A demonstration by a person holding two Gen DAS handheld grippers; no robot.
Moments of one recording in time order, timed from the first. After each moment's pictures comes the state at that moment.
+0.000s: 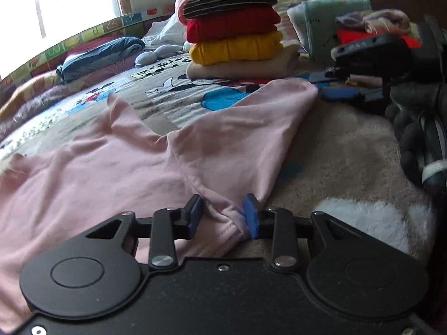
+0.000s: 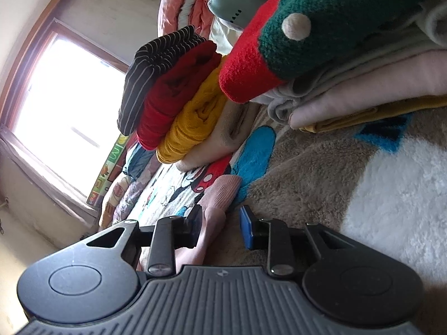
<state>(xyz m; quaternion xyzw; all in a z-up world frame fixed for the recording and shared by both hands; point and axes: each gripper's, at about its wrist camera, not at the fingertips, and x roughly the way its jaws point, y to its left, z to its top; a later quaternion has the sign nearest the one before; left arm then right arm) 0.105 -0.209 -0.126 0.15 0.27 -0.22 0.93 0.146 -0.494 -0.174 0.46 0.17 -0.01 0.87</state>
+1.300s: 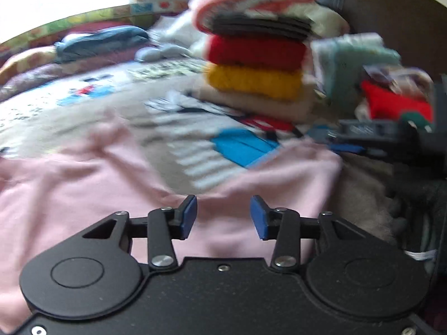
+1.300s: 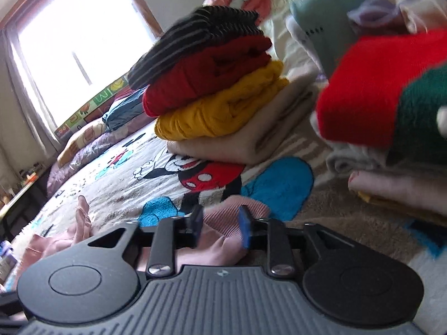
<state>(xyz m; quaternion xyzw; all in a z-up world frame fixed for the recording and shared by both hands) 0.199 -0.190 -0.095 0.04 0.29 -0.22 0.93 0.188 -0.458 -0.138 0.25 0.22 -0.02 0.94</state>
